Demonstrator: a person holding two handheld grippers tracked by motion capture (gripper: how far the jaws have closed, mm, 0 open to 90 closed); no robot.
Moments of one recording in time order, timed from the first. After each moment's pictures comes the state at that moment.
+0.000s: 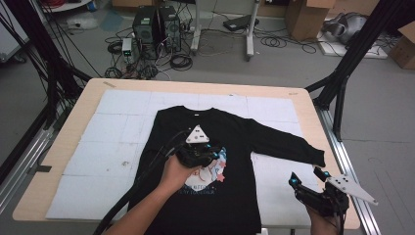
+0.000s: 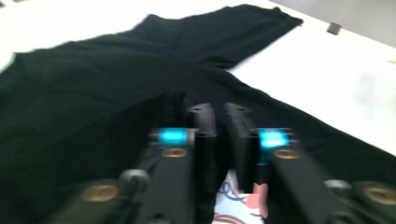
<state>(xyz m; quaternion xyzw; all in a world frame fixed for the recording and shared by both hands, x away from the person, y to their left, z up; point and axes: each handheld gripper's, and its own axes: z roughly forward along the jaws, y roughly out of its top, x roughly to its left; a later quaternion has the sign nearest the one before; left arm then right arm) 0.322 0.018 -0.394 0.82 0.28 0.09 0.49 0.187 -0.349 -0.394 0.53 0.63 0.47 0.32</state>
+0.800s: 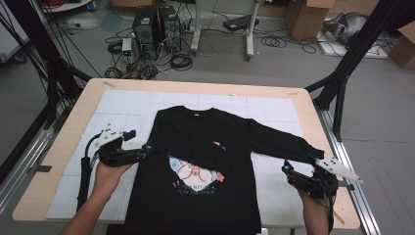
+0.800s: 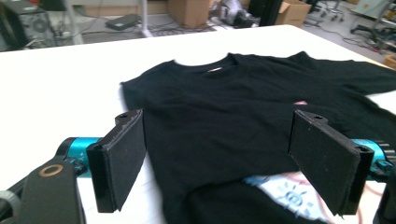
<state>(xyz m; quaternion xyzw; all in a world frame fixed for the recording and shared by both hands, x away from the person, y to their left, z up) 0.300 0.217 -0.398 0.70 0.42 0.23 0.53 0.234 -0.339 -0.392 0.52 0.65 0.45 0.31</state>
